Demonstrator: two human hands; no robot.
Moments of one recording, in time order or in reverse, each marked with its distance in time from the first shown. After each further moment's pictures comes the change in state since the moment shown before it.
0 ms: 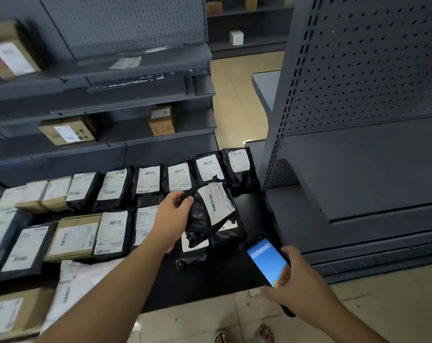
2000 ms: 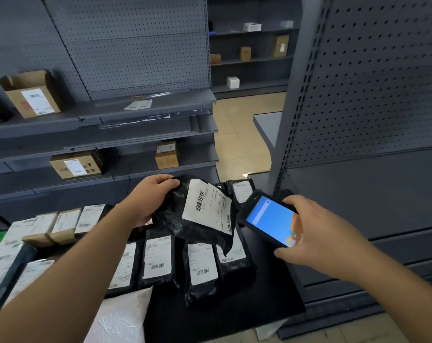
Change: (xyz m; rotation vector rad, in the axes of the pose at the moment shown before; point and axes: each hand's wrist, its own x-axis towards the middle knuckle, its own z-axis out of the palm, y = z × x) left_hand 0.011 0.132 -0.092 0.074 -0.216 0.084; right_hand -0.028 -0.123 -0.103 -0.415 0.226 -0.363
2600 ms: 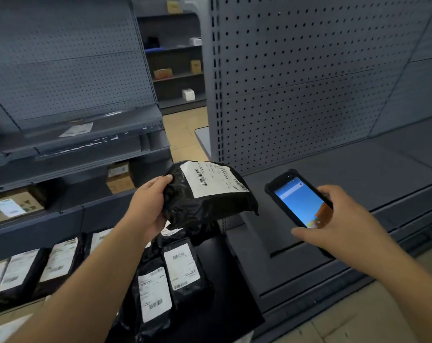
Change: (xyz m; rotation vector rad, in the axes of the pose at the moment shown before) left_hand 0.012 0.071 0.179 -0.494 -0.023 -0.005; right_hand -0.033 0.156 -0.063 0.323 0.312 0.353
